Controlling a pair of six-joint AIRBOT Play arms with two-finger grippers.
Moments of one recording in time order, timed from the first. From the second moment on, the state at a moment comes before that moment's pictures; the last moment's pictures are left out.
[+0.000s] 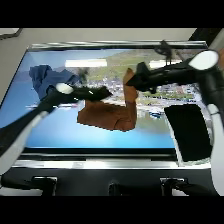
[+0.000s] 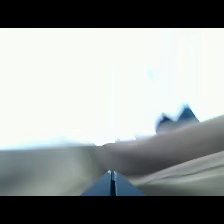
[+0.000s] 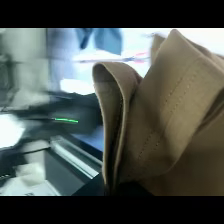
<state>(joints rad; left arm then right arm) -0.29 -1.55 1.39 0.57 -0.80 -1.31 0.17 -1.43 1.59 -0.65 1.27 1.71</state>
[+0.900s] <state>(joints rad) 0.28 -0.89 1.34 1.04 -0.99 -1.42 0.23 -1.73 1.58 -0.80 1.24 1.72</state>
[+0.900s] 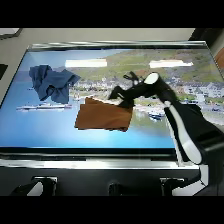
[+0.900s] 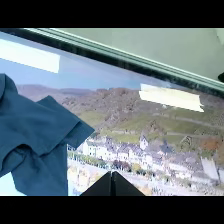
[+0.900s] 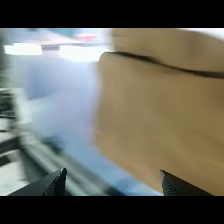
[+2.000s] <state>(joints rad) 0.28 -0.89 1.21 1.05 -0.95 -1.39 -0.04 -1.53 1.60 -0.78 1.32 1.69</state>
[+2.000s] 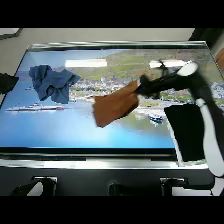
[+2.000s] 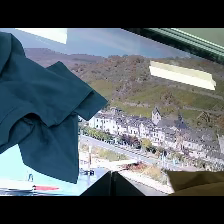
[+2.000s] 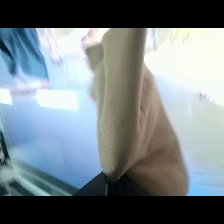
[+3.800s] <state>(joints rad) 0.13 -0.94 1.33 1.40 -0.86 -1.51 -0.59 -1.04 1.41 -1.67 1.37 1.77</state>
